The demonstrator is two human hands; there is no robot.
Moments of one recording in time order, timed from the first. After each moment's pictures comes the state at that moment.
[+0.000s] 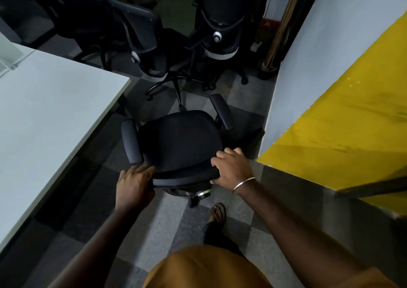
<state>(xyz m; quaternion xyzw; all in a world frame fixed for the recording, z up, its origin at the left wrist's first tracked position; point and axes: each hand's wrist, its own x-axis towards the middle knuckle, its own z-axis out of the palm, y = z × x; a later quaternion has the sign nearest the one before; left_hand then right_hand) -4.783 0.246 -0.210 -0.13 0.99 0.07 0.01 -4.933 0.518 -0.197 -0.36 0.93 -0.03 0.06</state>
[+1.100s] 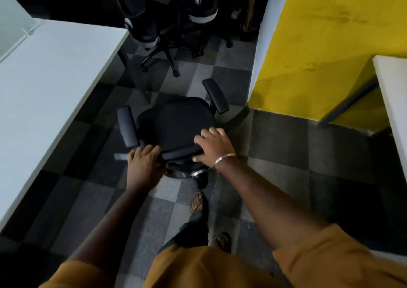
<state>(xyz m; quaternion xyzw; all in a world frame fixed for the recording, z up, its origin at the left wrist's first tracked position) -4.413 0.353 -0.211 -0.07 0.99 0.08 -0.02 -4.525 0.580 -0.199 -0.32 0.95 -0.06 0.05</state>
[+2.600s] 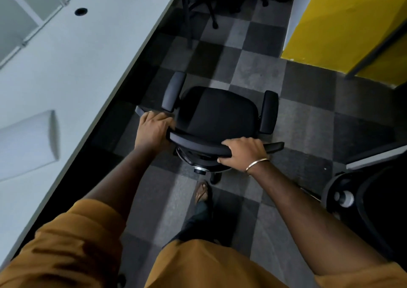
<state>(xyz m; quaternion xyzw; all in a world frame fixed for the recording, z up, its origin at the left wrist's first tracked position) -3.866 0.168 -0.206 -0.02 1.00 0.09 -0.01 -3.902 0.467 -0.190 -0.26 0.96 -0.02 0.14</state>
